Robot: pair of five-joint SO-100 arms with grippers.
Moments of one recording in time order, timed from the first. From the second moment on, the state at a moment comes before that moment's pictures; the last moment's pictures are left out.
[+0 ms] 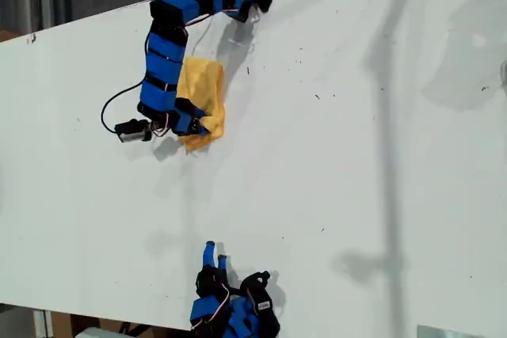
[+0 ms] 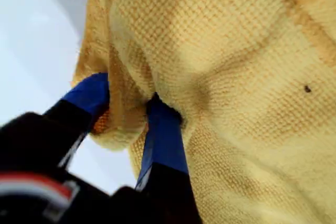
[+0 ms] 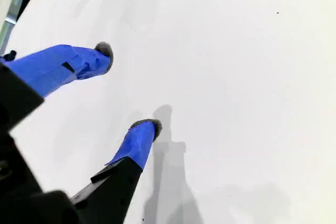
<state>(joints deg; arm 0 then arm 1) -35.2 199.2 178.0 74.4 -78.9 29.6 51.2 64.8 77.3 47.9</state>
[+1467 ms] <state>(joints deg) -35.2 199.2 178.0 74.4 -78.9 45.8 93.0 83.8 85.8 44.9</state>
